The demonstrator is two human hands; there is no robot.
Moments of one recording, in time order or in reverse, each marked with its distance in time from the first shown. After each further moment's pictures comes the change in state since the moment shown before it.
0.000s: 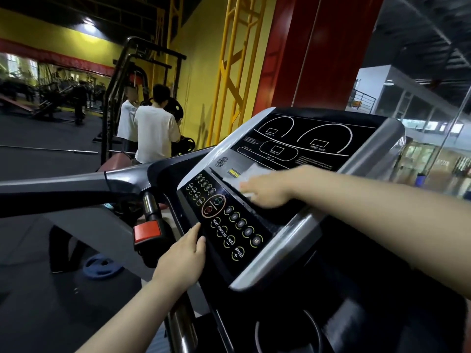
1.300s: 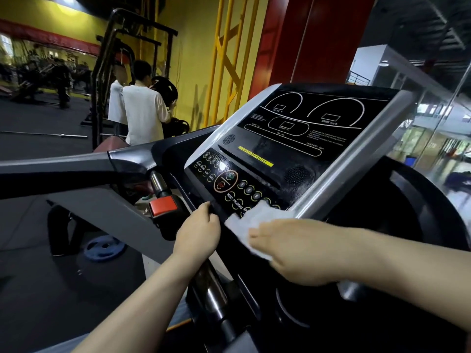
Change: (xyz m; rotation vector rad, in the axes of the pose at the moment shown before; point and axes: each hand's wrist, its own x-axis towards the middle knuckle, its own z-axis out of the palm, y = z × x) left_hand -0.011 0.004 -0.009 -0.180 0.064 -0.030; right_hand -0.144 -0.142 0.004 0.217 0.136 -0.226
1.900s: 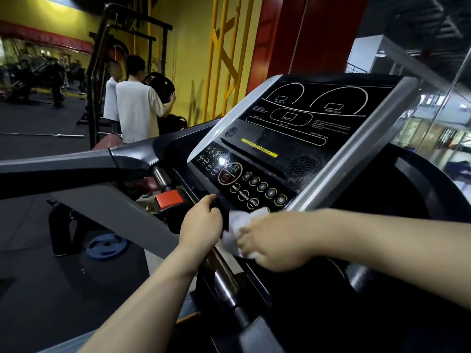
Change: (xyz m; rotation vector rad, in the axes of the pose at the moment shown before) left_hand 0.000 -0.010 -0.005 -0.147 0.034 -0.010; right_hand 0.051 0.000 0.033 -0.156 -0.087 -0.152
